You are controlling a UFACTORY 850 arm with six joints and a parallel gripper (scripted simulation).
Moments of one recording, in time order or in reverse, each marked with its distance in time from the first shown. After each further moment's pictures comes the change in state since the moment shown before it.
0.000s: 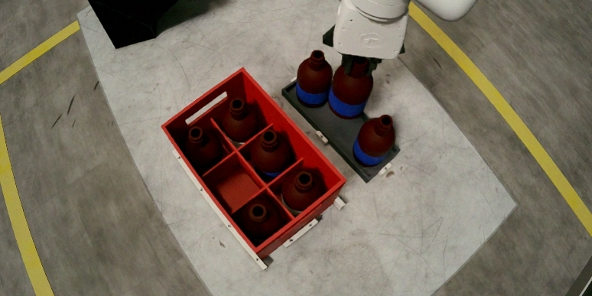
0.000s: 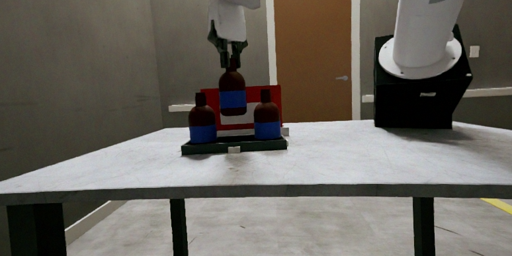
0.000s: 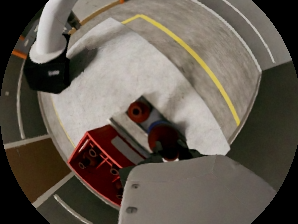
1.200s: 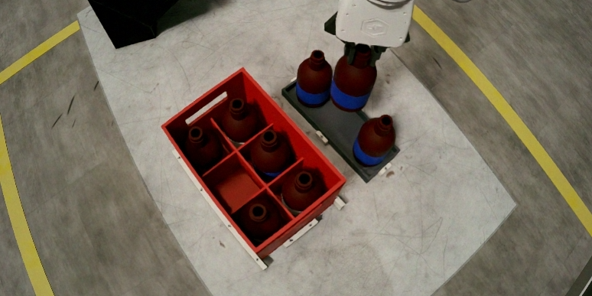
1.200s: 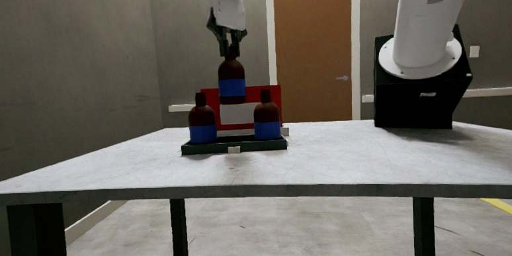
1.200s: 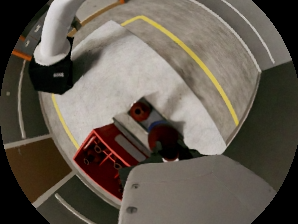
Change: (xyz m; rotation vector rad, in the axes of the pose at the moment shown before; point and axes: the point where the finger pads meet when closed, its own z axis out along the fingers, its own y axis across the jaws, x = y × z) arm 0.000 0.000 -0.030 0.000 0.000 0.000
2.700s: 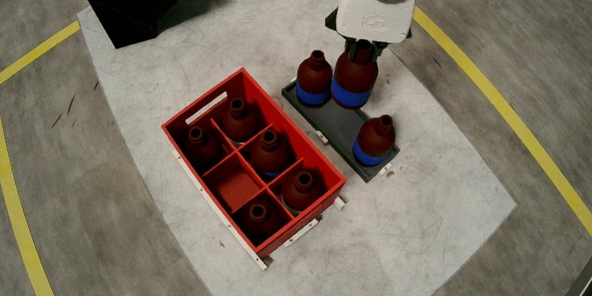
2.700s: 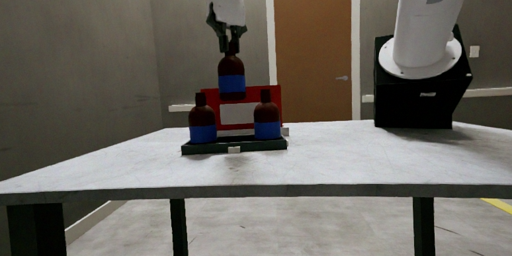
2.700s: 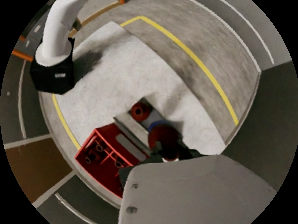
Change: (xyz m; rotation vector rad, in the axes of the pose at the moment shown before) arm 0.000 0.000 -0.010 0.000 0.000 0.000
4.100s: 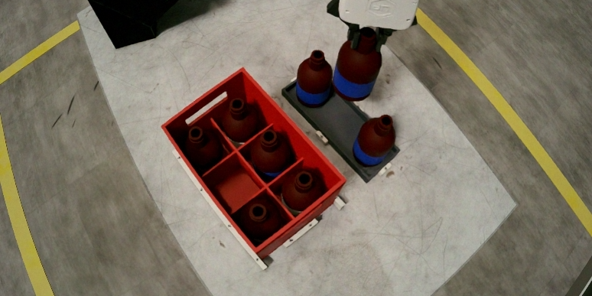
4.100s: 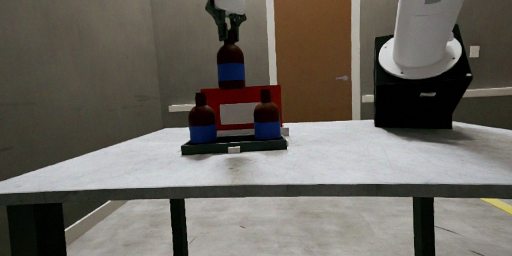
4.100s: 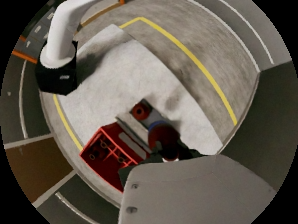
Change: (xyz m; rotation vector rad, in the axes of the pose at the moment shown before) arm 0.000 0.000 -0.031 0.000 0.000 0.000
